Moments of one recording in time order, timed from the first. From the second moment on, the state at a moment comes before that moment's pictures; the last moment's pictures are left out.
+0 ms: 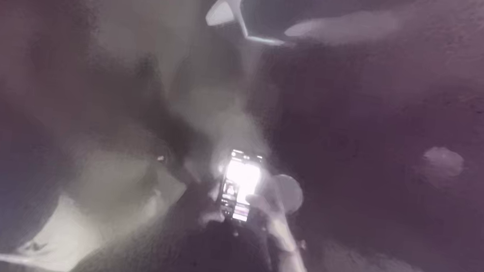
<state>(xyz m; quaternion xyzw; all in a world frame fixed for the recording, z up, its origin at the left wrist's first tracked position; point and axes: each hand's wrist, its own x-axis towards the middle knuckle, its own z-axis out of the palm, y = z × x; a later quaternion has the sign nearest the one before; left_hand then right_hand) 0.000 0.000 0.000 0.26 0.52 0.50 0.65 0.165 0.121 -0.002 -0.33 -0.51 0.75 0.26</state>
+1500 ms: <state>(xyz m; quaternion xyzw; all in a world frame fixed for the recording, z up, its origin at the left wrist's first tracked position) -0.169 0.500 -0.009 0.40 0.24 0.27 0.84 0.047 0.442 -0.024 -0.39 -0.41 0.60 0.56</state>
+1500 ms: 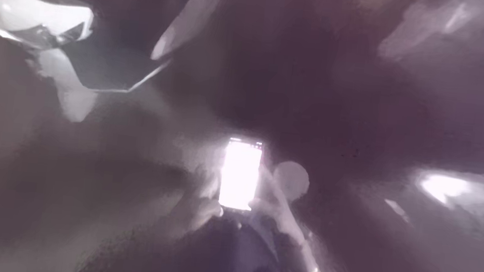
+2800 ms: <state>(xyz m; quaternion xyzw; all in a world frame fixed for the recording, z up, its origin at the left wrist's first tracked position) -0.016 0.428 0.019 0.51 0.16 -0.11 0.84 0.106 0.259 -0.009 -0.51 -0.26 0.35 0.74</state>
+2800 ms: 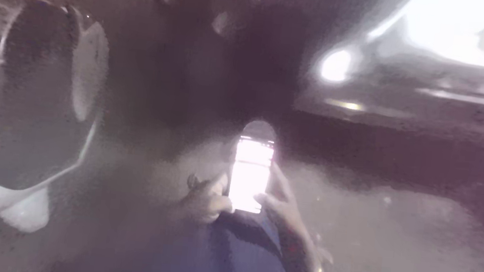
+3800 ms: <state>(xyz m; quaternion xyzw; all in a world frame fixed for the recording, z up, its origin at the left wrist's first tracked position) -0.012 0.436 0.009 0.48 0.15 -0.06 0.86 0.111 0.281 -0.015 -0.48 -0.24 0.37 0.76</state>
